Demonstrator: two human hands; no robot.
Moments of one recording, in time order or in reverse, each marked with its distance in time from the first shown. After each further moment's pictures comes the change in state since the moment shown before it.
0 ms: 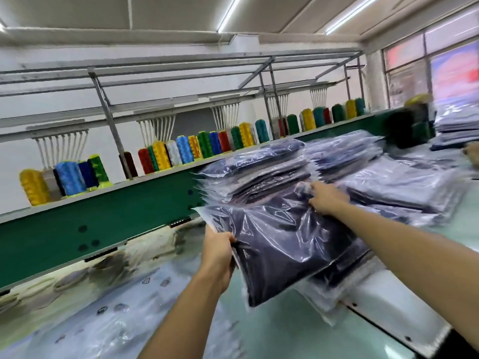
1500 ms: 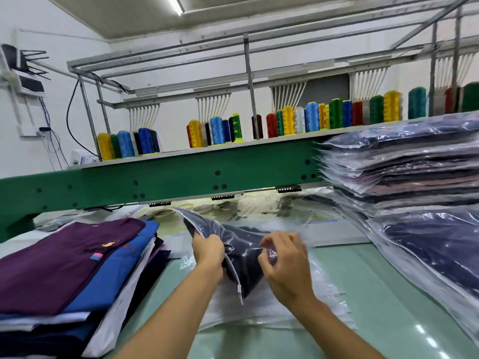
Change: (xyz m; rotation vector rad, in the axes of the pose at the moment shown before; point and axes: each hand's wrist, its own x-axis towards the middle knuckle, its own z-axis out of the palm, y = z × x) left_hand -0.033 -0.015 -0.243 0.113 0.890 0.042; right_hand -0.276 -0.230 0.160 0.785 0.077 -0.803
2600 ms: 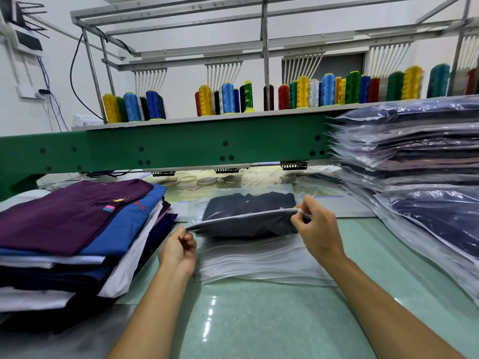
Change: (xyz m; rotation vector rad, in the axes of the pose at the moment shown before) left_hand 0.023 -0.054 -0.105 -0.790 -0.082 -0.289; right_hand 0.003 0.031 -0.022 0.012 0.013 0.034
